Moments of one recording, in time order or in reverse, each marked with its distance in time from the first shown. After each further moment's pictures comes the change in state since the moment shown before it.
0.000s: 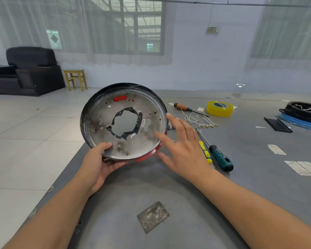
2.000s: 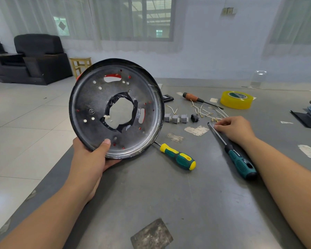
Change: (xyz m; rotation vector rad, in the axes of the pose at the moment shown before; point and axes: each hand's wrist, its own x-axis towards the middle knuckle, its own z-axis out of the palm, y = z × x) left_hand 0.024 -0.020 -0.003 0.194 0.188 0.322; right_hand 0.013 0.197 0.081 0.455 -0.327 0.900
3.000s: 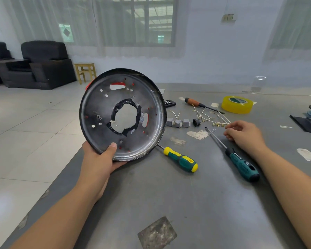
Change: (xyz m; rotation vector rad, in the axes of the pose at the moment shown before) left_hand 0.000 0.000 0.000 -0.038 0.019 -0.032; right_hand -0.031 0.005 -0.018 0.289 0.074 0.021
